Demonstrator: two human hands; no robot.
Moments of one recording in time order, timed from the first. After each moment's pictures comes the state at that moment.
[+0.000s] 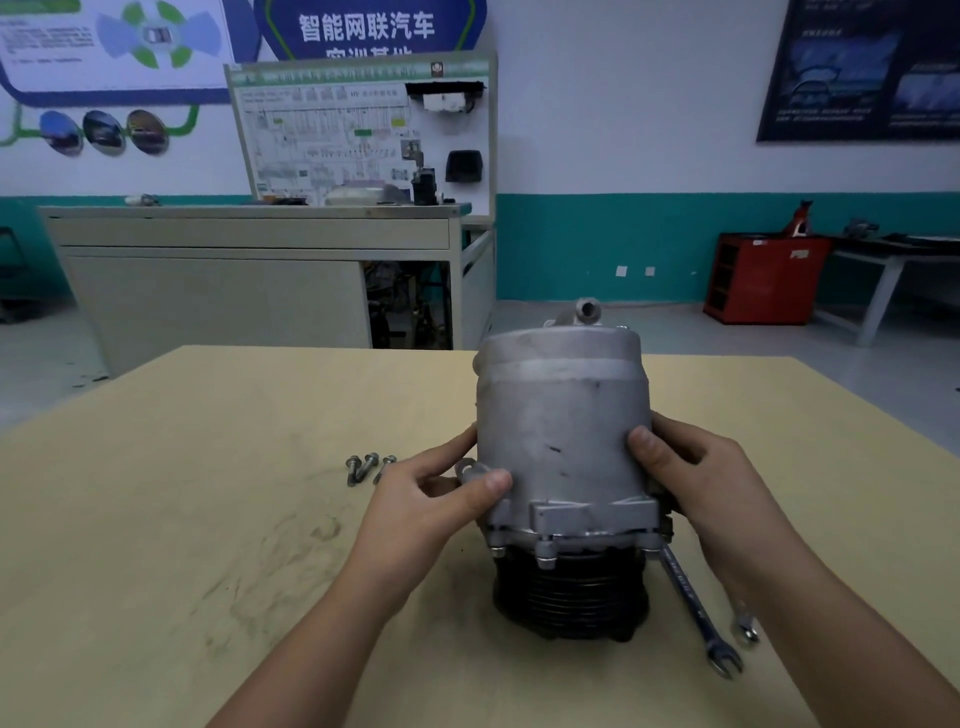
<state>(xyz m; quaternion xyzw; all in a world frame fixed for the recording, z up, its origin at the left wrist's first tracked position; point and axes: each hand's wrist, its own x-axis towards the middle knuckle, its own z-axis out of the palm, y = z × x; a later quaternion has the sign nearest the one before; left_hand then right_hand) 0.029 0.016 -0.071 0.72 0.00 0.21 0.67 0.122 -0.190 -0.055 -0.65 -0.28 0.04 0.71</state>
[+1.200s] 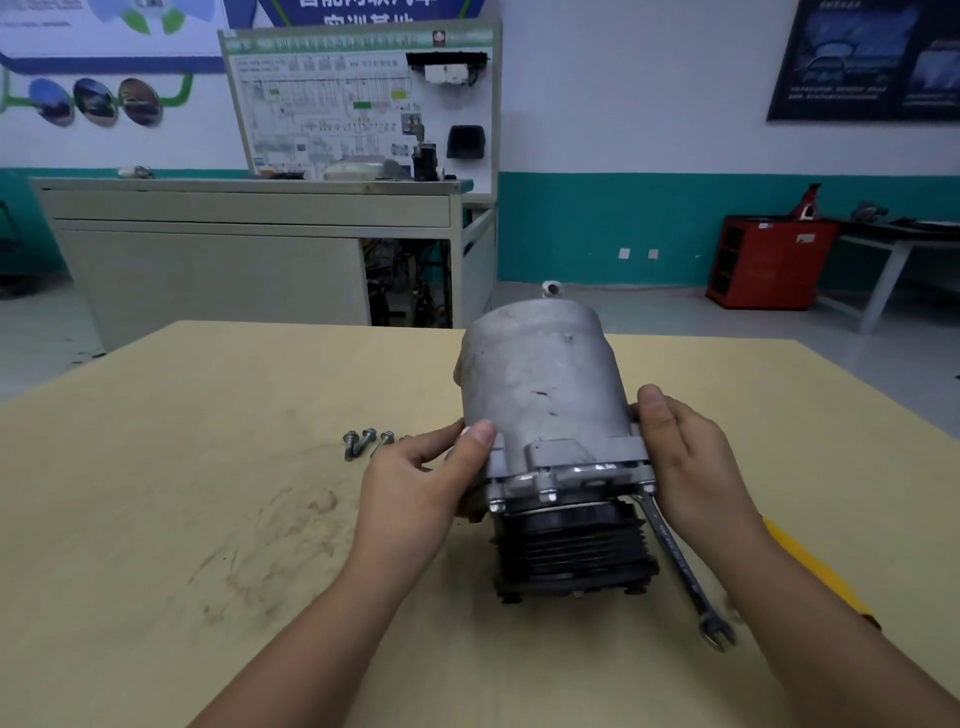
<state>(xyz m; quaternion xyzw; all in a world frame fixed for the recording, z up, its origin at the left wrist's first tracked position) 0.032 0.004 -0.078 0.71 0.10 0.28 0.64 0.128 -0.178 -0.068 -0.76 -0.25 -0.13 0.59</state>
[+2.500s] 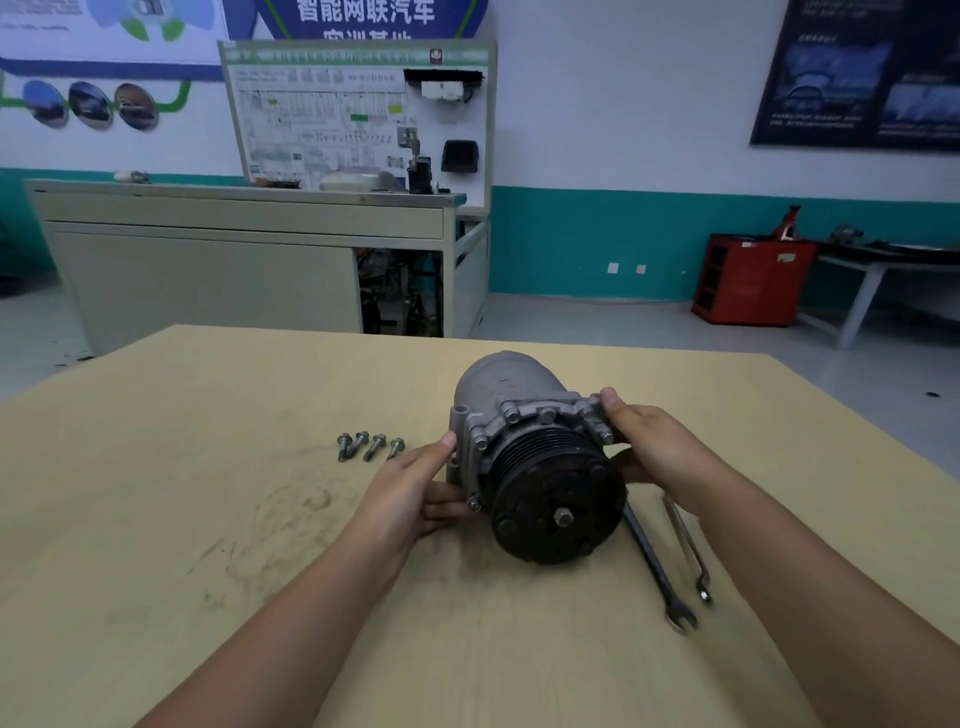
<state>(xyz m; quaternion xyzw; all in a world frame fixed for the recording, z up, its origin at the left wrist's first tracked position) 0.046 0.020 -0.099 0.61 0.14 0.11 0.77 0.160 -0.184 -0.049 -0.82 -0.17 0.12 0.53</state>
